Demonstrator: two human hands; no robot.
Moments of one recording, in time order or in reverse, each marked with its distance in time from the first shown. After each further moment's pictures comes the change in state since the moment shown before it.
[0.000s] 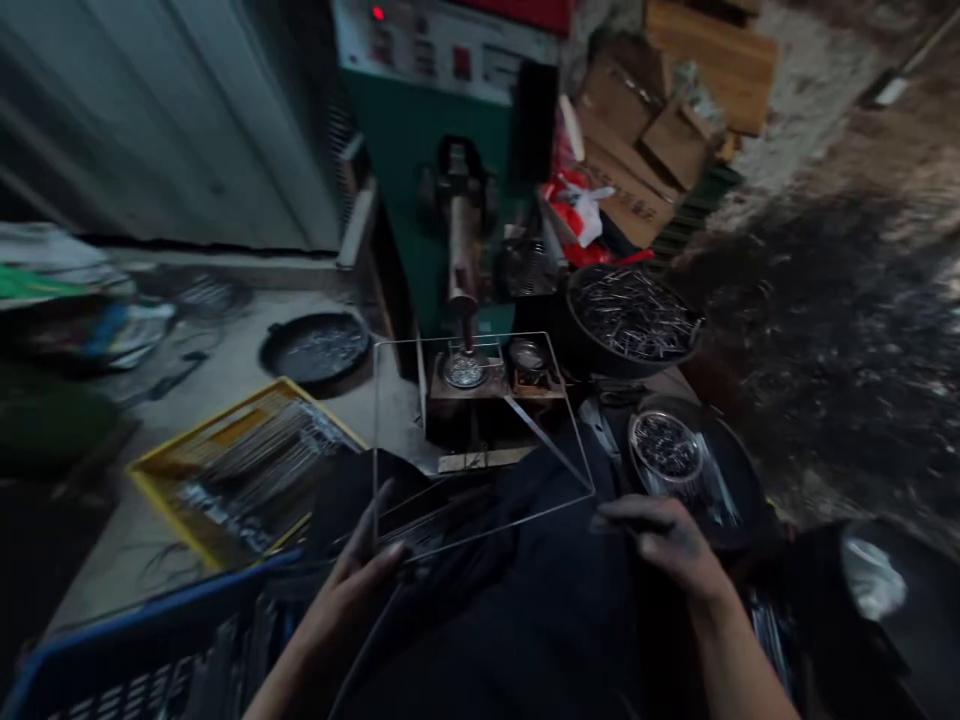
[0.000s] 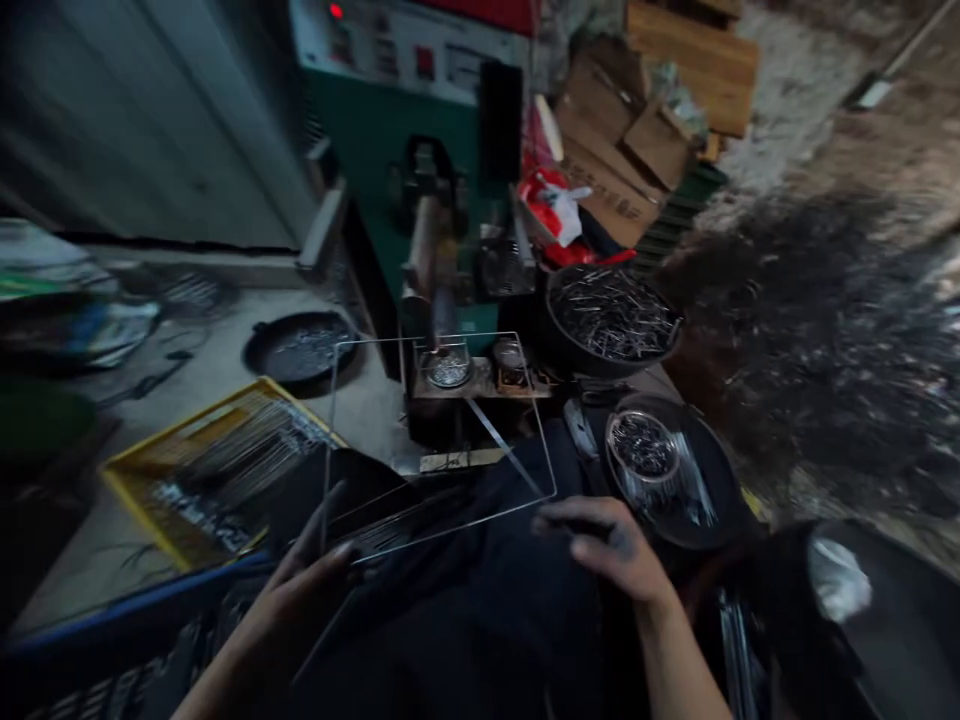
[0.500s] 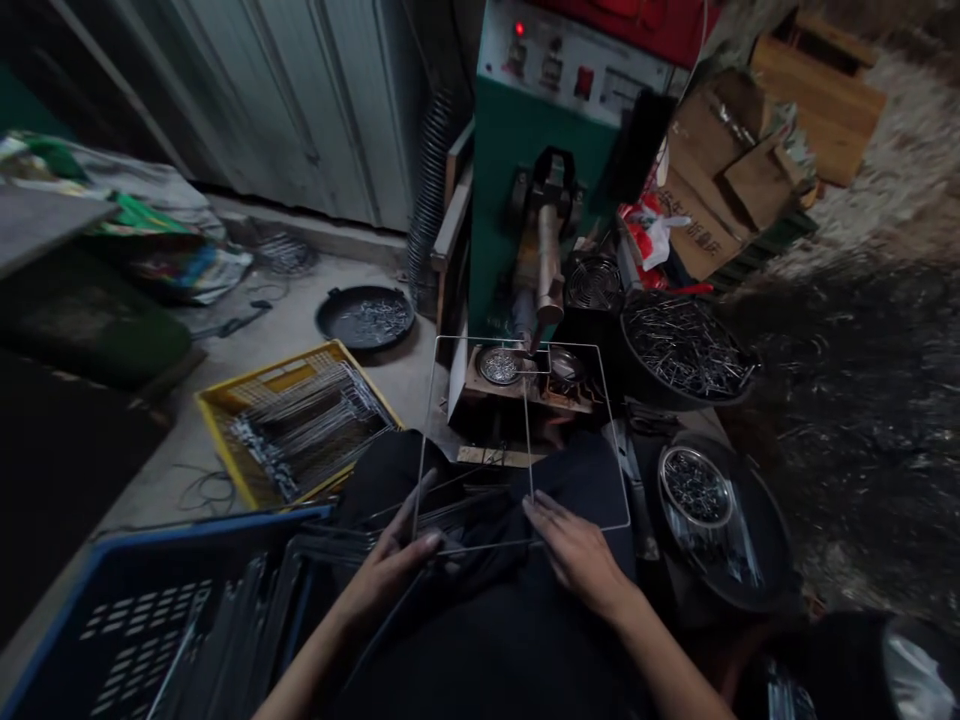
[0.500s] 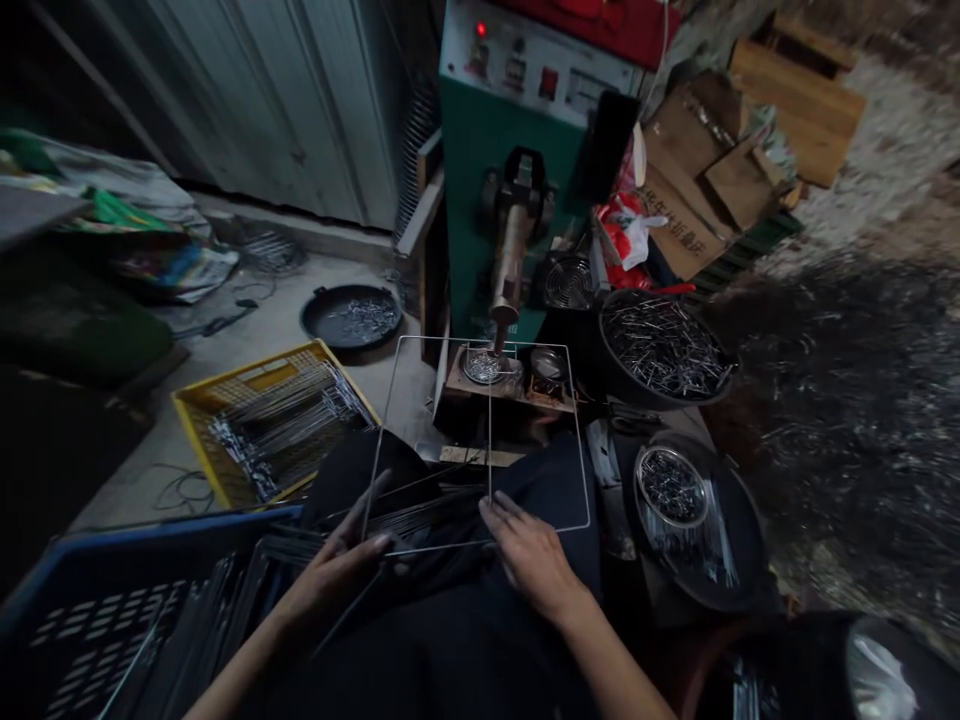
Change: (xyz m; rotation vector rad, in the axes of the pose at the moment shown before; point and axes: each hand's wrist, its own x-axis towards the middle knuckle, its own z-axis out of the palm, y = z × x) left_hand 0.002 -0.003 -0.028 -0.022 -0.121 0.031; right_hand 0.073 0.053 0.118 -1.037 -0.341 -0.342
